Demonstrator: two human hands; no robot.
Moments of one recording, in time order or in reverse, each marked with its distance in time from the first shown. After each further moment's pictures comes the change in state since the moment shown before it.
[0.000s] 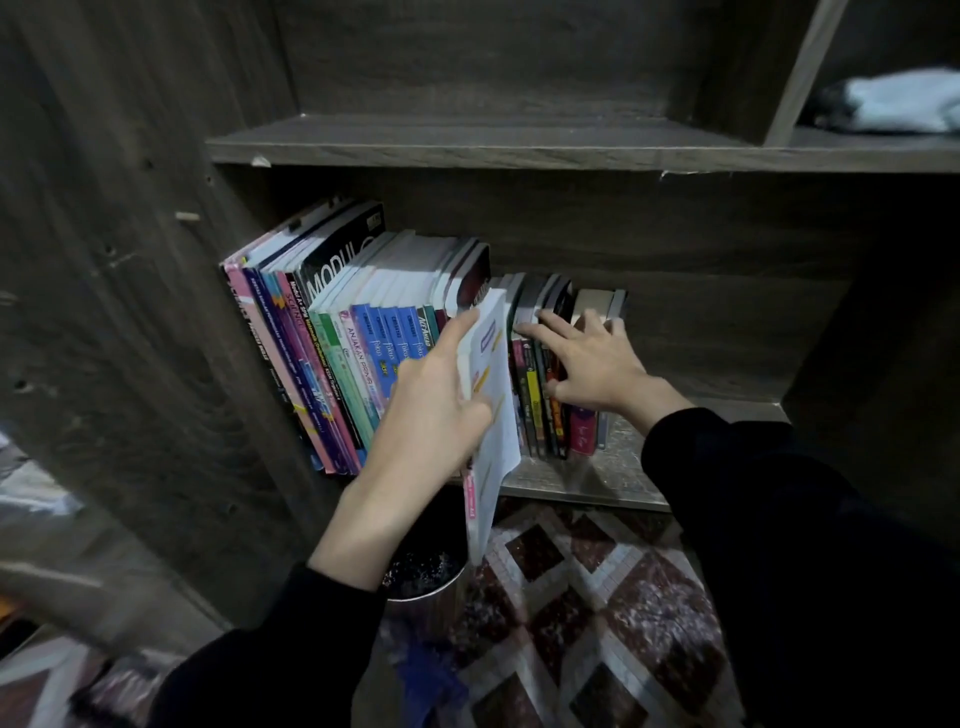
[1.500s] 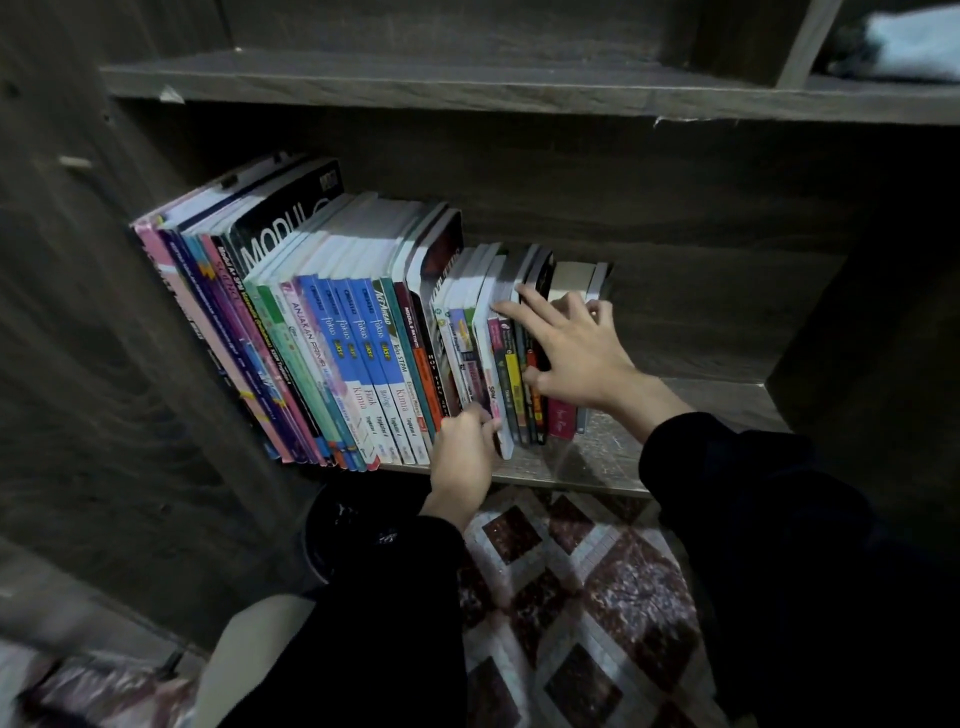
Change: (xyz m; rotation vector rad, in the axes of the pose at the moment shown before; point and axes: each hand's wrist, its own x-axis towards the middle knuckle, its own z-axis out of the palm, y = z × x) left_hand 0.045 -0.088 0.156 0.077 -0.009 -0.215; right_hand -0.002 0.008 0.020 0.094 0.101 -0.024
